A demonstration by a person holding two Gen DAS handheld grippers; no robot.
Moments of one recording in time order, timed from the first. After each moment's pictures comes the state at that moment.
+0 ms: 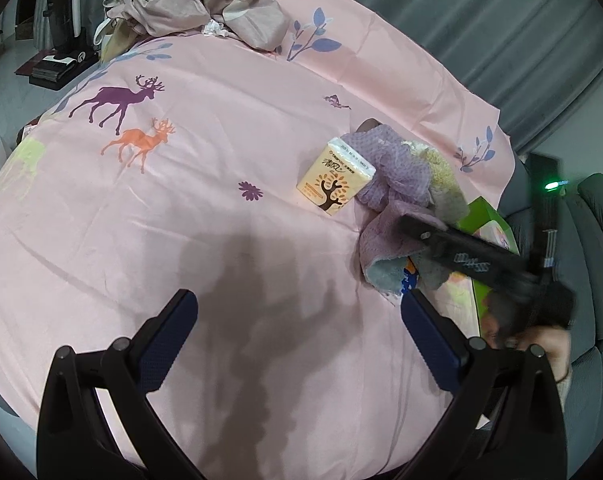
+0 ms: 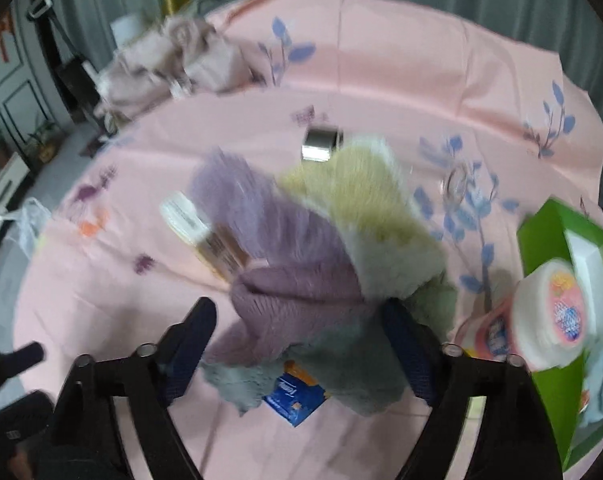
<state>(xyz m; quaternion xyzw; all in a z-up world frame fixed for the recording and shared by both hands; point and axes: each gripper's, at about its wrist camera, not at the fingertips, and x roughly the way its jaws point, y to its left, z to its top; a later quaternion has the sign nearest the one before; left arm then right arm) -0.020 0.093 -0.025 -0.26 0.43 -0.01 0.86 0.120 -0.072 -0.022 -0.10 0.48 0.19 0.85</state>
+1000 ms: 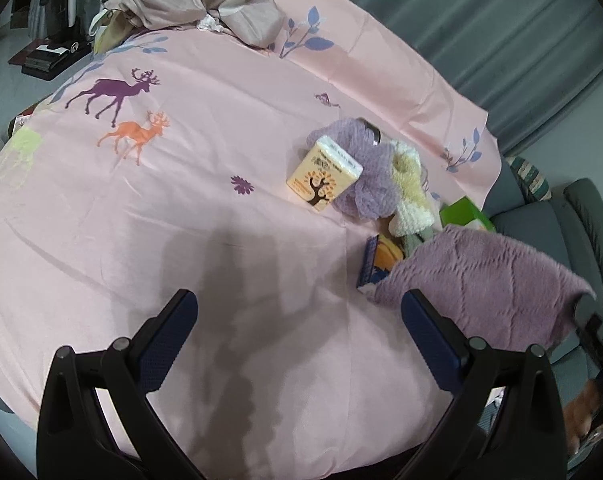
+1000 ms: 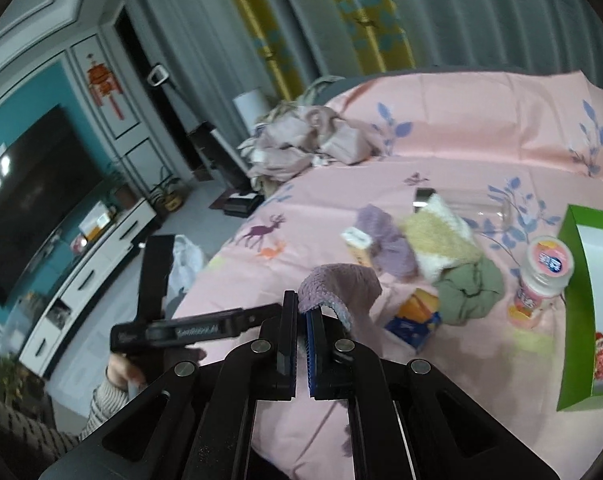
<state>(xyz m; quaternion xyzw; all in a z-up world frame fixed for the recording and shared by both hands) -0.029 0.103 -0.017 -0.29 0.43 -0.03 0.86 -0.023 -0.129 0.099 0.04 0.36 0.41 0.84</state>
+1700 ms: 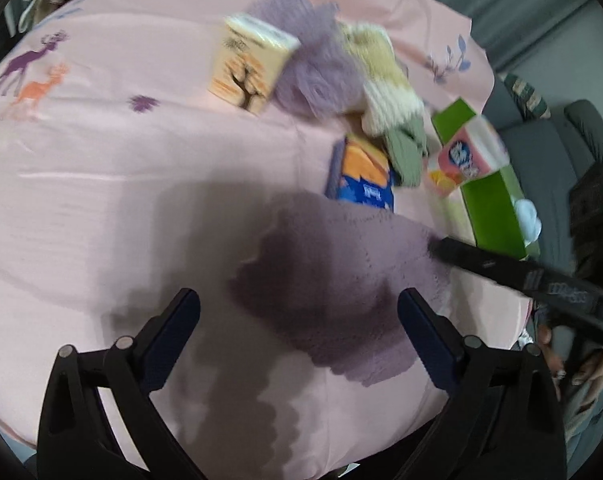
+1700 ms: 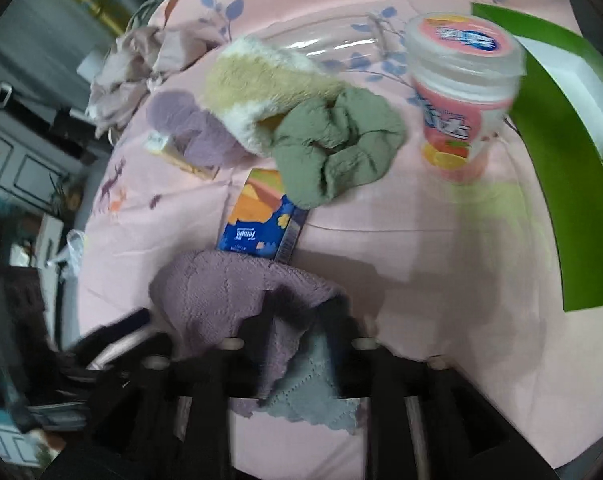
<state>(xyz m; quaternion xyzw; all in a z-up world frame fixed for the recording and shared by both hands) 0.007 0.017 -0.074 -0.20 0.52 -0.11 0.82 0.064 -0.181 -0.032 0.10 0.56 0.20 0.80</state>
